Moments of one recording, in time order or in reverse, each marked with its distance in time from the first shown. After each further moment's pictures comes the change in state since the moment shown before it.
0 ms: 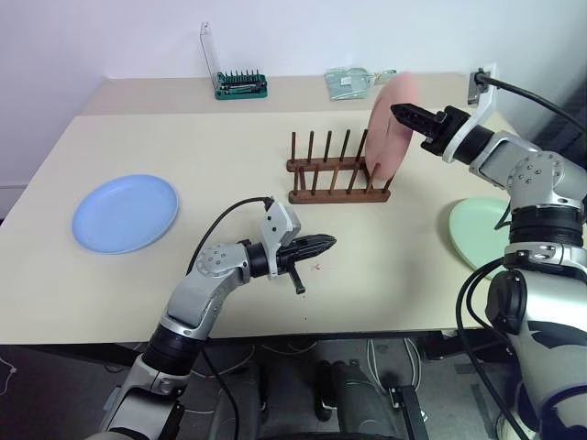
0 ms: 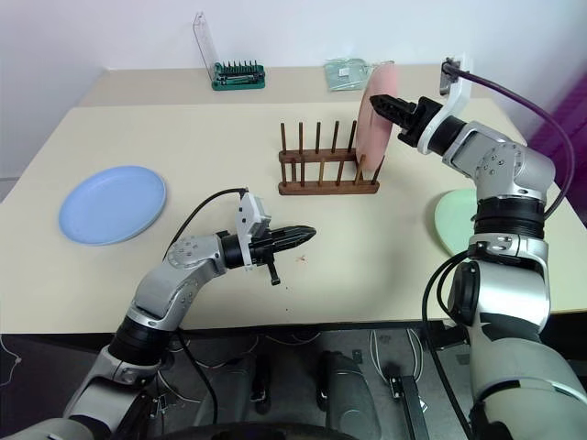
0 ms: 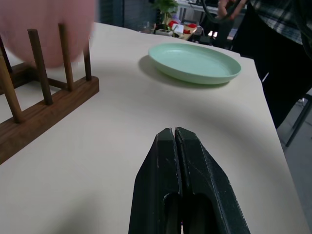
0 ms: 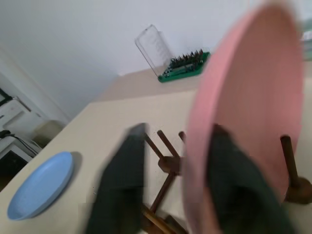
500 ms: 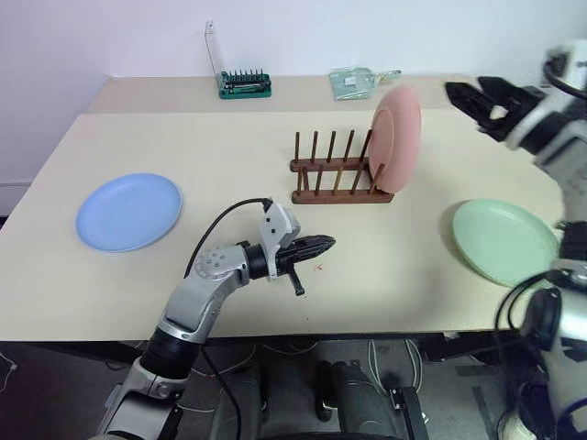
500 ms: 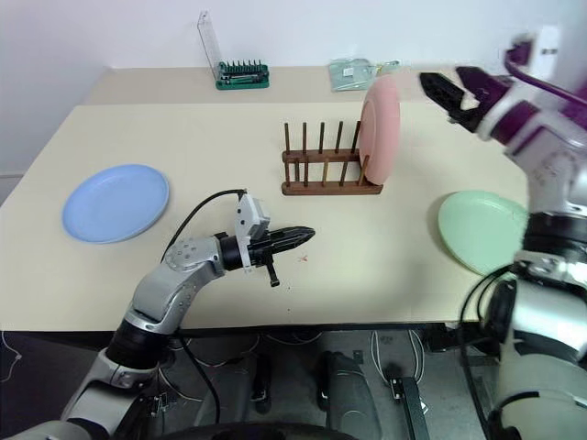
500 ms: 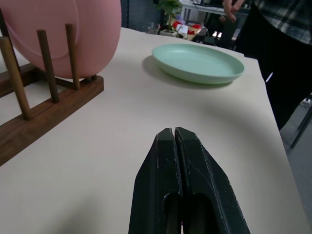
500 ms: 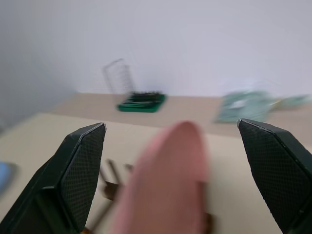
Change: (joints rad) left arm 0.016 0.008 -0.005 -0.028 -0.001 0.002 0.006; right arm 0.226 -0.249 -0.050 -0.278 -0.115 -0.179 0.061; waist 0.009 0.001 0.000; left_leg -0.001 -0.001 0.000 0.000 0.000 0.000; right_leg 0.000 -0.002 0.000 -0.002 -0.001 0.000
